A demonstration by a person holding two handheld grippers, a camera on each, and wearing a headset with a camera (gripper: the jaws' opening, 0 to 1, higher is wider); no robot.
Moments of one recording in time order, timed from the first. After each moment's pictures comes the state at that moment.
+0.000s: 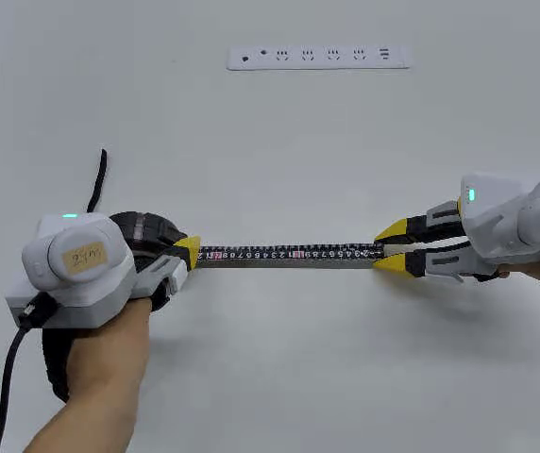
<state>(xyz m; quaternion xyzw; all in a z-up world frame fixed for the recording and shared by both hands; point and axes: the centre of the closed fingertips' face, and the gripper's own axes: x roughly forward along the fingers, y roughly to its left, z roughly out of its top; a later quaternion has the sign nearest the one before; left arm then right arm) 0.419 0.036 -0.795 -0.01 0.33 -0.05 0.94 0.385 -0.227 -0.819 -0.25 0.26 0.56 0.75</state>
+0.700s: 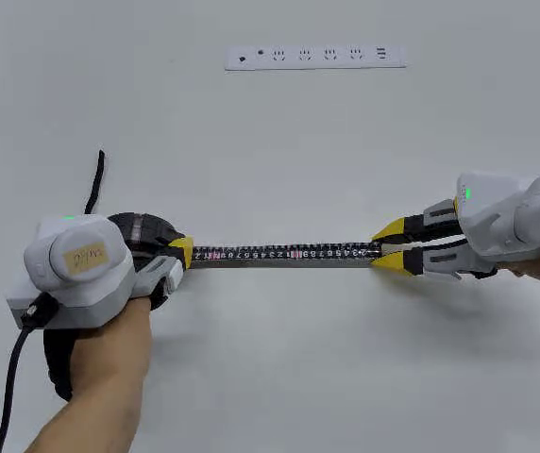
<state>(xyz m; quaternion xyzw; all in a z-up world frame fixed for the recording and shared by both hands) 0.419 0.039 -0.797 -0.01 0.32 -0.04 0.95 0.384 -0.226 -0.819 -0.25 0.26 0.56 0.74</state>
